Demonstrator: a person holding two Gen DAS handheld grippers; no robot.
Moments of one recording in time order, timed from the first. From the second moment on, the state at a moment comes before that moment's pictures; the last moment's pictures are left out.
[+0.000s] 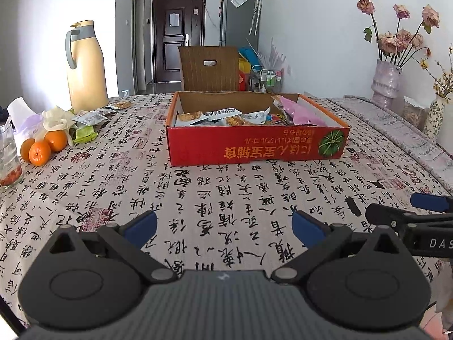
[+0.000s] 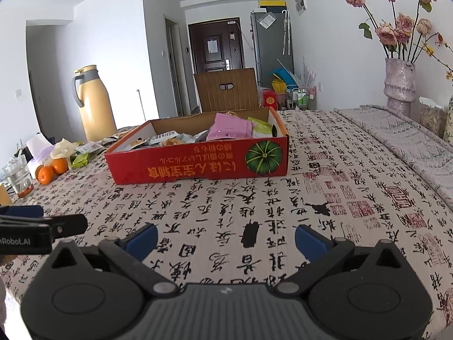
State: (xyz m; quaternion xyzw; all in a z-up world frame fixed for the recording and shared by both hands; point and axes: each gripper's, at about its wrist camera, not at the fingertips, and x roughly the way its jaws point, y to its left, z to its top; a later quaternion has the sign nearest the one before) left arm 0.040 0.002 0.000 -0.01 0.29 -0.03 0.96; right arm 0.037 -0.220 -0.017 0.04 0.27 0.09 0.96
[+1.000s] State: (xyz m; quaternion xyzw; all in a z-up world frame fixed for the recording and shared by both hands) left arm 0.029 0.000 0.004 -0.01 0.28 -0.04 0.96; right arm 0.027 -0.219 -0.016 0.03 0.27 0.09 0.96
